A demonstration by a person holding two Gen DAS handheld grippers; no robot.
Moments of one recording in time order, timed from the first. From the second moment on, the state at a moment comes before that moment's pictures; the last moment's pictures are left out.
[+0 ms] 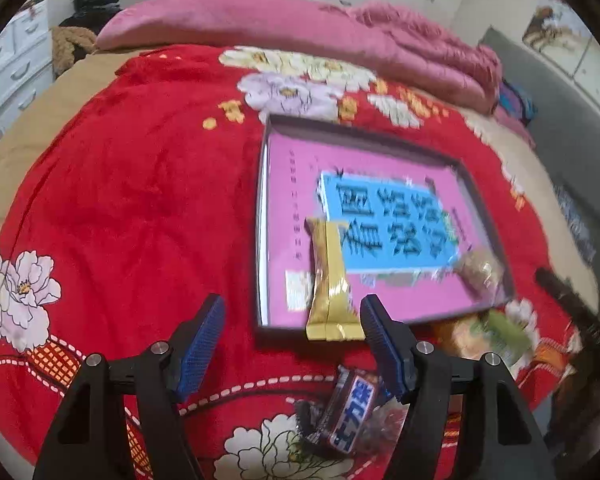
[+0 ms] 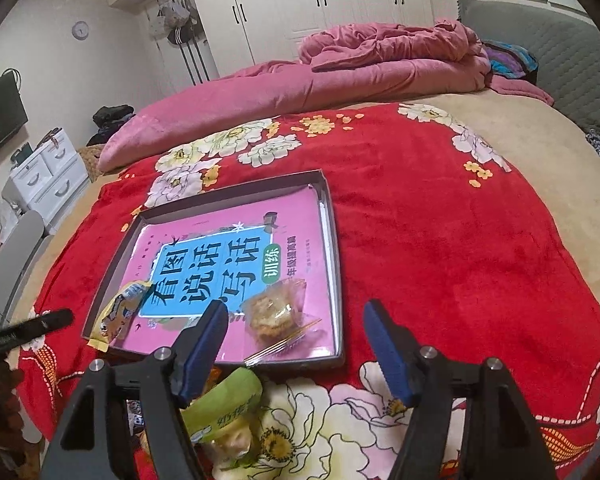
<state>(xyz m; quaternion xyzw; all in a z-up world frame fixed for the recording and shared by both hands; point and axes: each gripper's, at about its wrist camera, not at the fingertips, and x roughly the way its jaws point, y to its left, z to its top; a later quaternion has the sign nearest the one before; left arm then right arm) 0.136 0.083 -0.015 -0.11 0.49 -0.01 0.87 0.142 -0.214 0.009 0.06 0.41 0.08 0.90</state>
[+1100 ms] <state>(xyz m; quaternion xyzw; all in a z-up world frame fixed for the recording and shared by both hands) 0.141 0.084 0.007 -0.12 0.45 -0.01 0.88 0.122 -0.219 0.012 0.07 0.41 0.09 0.91</state>
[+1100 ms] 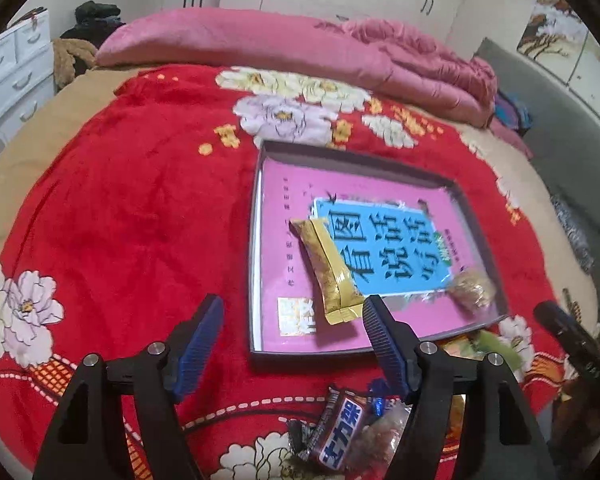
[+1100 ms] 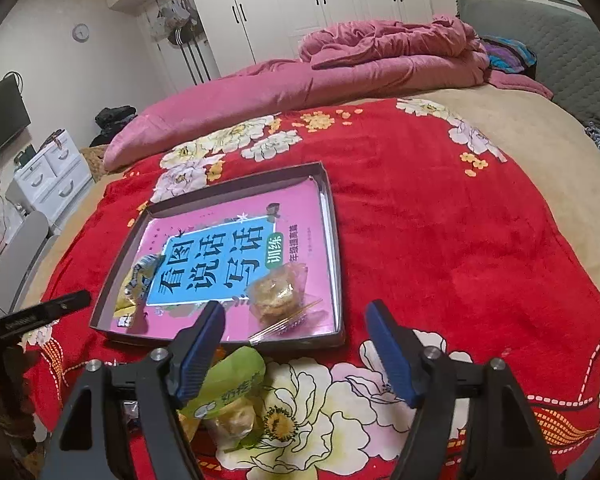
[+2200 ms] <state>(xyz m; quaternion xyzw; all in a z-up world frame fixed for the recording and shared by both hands) 0.083 0.078 -0.012 -0.07 0.50 -0.04 0.86 0.073 -0.200 0.017 0.05 0.42 0.12 0.90</state>
